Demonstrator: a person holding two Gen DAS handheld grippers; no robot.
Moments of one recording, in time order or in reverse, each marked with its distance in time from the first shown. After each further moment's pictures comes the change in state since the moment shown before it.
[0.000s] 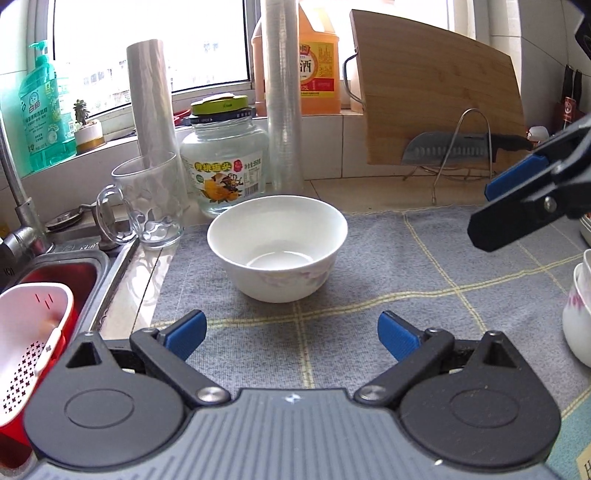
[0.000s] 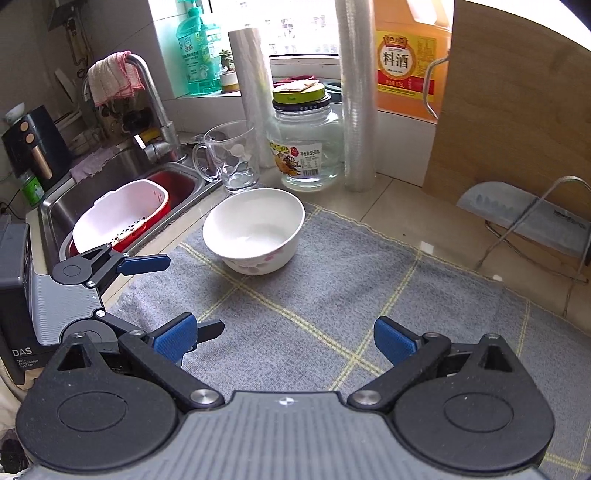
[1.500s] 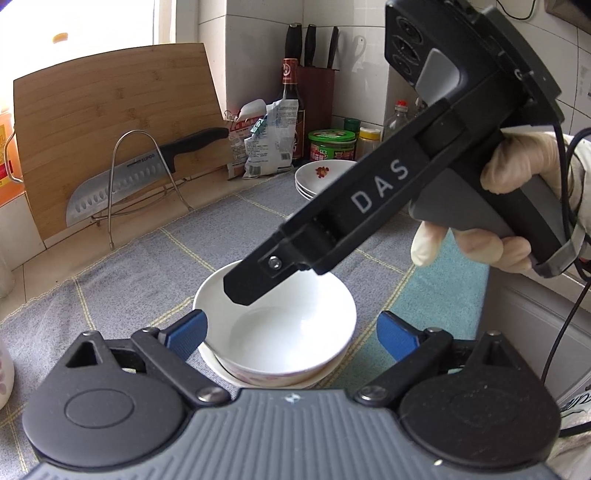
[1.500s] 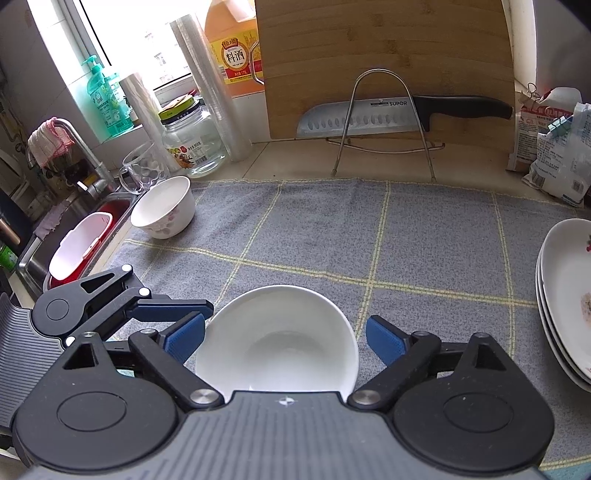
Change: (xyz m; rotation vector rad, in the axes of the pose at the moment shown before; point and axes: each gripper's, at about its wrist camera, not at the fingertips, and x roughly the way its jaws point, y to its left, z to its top) left arm -0.055 -0.188 0.019 0.391 0.011 -0.641; right arm -0.114 -0.081 -0.119 0.342 -0.024 -0.103
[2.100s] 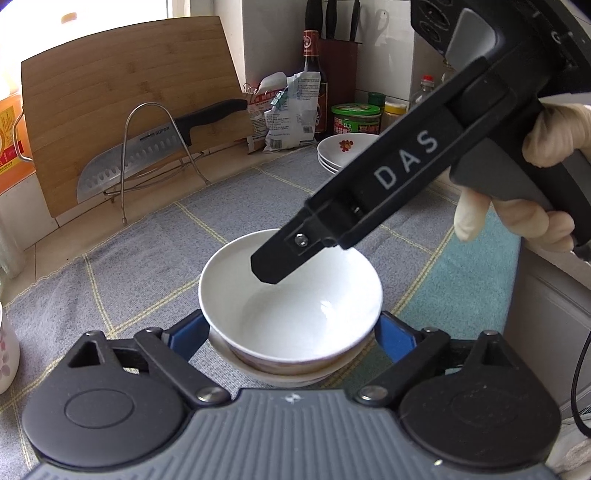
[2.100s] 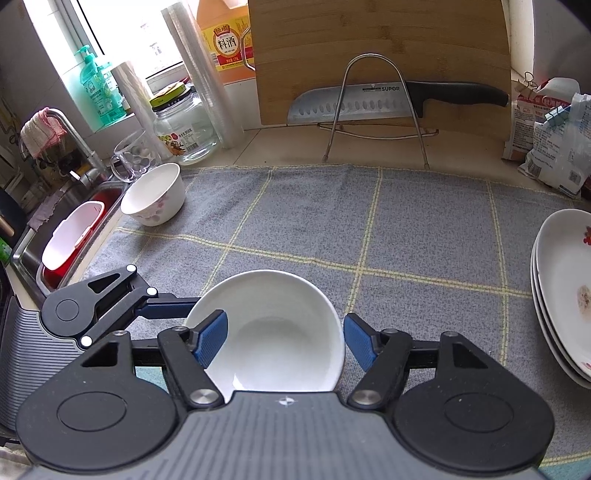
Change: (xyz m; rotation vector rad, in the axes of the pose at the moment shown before) left arm 0.019 0.001 -0.003 -0.021 0.077 0.071; right arm 0.003 -0.009 -0.002 0.004 0.038 -0.004
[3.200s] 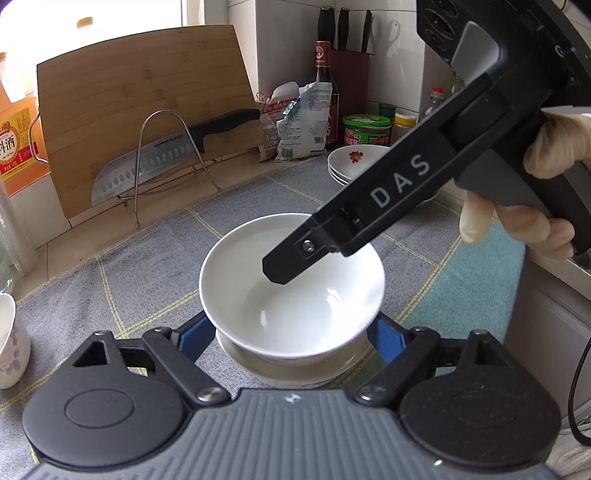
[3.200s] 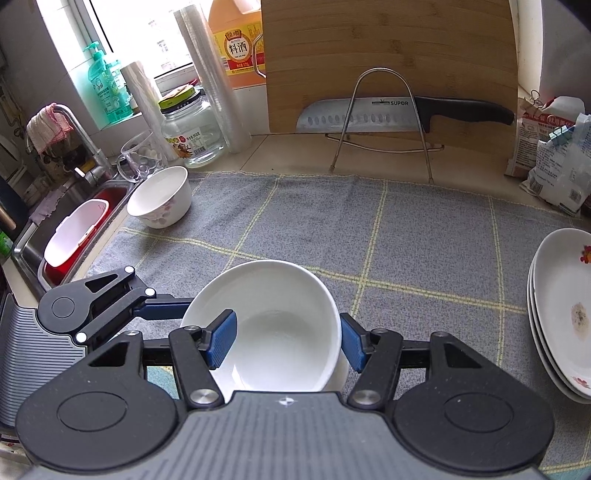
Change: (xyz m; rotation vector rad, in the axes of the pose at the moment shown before) left arm -0.009 -0.002 0.003 -0.026 -0.021 0.033; right arm -0.006 0.005 0.003 -0.035 -0.002 -0.013
